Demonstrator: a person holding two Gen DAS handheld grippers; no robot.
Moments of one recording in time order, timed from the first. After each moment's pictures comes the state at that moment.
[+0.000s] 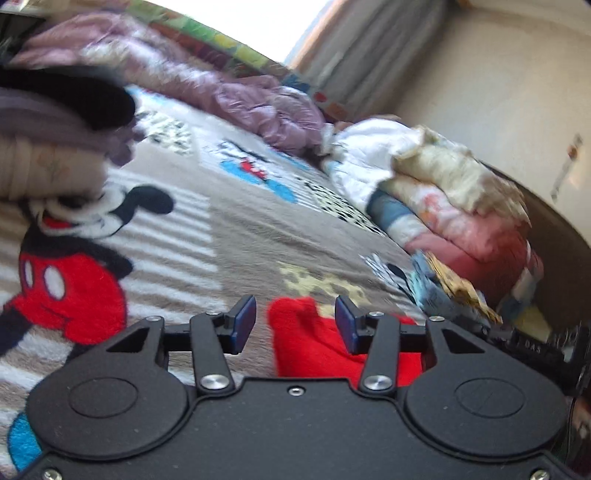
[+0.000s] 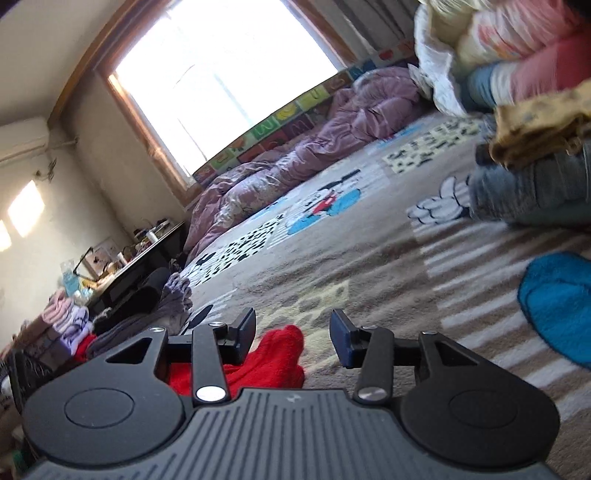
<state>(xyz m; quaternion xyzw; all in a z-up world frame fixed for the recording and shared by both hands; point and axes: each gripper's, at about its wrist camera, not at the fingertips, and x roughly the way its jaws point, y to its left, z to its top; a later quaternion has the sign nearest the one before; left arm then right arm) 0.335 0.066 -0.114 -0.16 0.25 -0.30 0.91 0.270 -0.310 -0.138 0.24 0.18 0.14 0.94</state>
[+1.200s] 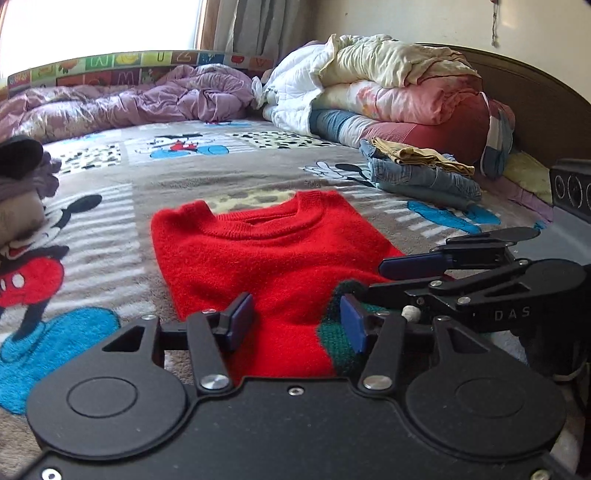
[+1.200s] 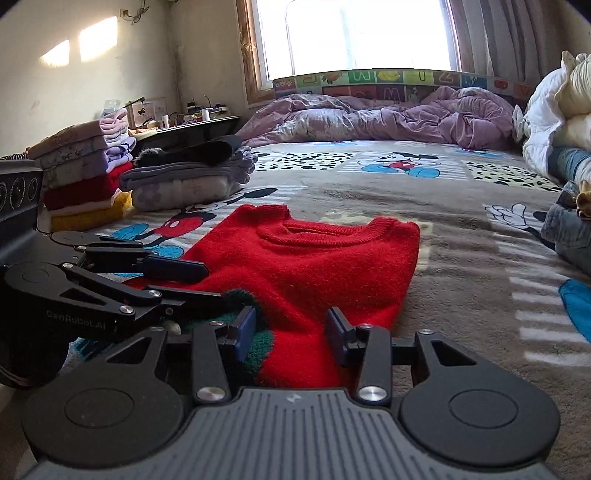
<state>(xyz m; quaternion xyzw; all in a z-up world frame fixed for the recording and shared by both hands) 0.262 -0.006 -0.148 0.03 0.26 -0.33 0.91 0.208 -0.217 -0.146 0.03 0.25 0.20 0.95</state>
